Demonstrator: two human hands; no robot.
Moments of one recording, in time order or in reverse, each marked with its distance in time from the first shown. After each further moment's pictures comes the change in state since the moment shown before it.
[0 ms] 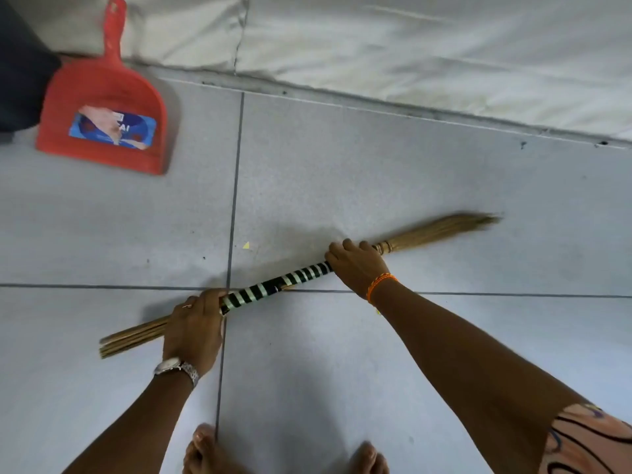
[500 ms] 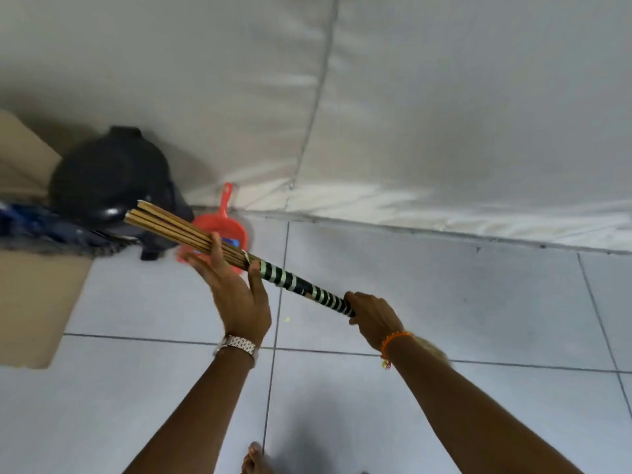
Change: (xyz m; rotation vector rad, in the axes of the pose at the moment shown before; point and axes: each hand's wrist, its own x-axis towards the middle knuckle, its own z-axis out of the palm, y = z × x) left_hand 0.034 0.092 -0.407 -0.819 0.711 -0.332; right_hand -0.098 0.015 -0.298 0.582 0.044 0.235
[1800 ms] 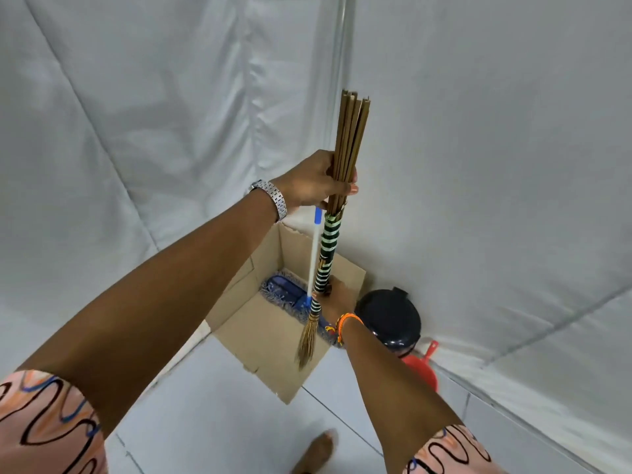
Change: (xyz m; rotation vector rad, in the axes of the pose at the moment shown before) left_hand 0.353 0.233 -0.764 -0.118 -0.438 0.115; right_hand -0.036 -0.823 -0.219 0.588 0.079 -0.297
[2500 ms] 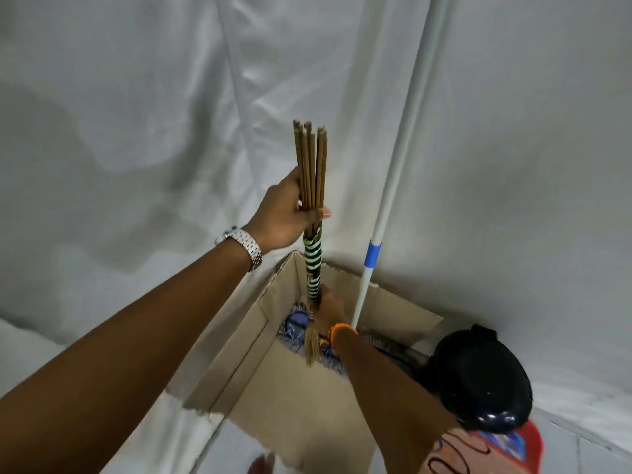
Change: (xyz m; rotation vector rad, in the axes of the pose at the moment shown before) left_hand 0.287 -0.357 -0.226 0.181 0.125 -0.016; right_hand 0.434 -0.028 0.243 -0.098 0.013 0.200
